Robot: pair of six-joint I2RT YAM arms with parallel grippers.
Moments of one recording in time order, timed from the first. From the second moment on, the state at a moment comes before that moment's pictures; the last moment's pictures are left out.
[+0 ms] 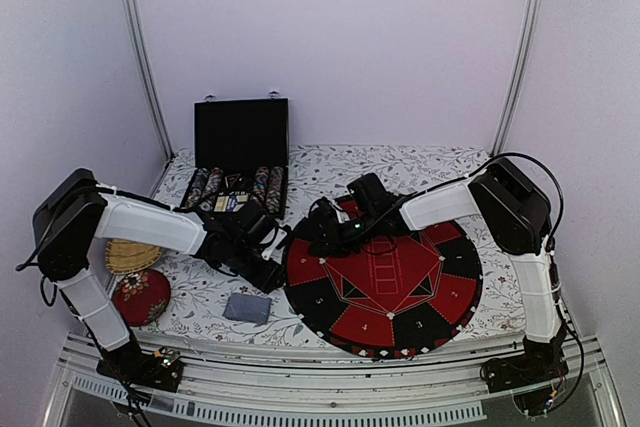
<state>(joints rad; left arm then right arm) -0.82 1.71 0.88 -0.29 -0.04 -0.18 0.76 2.22 1.40 0.05 -0.69 0.60</state>
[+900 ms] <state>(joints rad) -0.82 1.70 0.88 -0.31 -0.04 -0.18 0.76 2.22 1.40 0.05 -0.69 0.60</state>
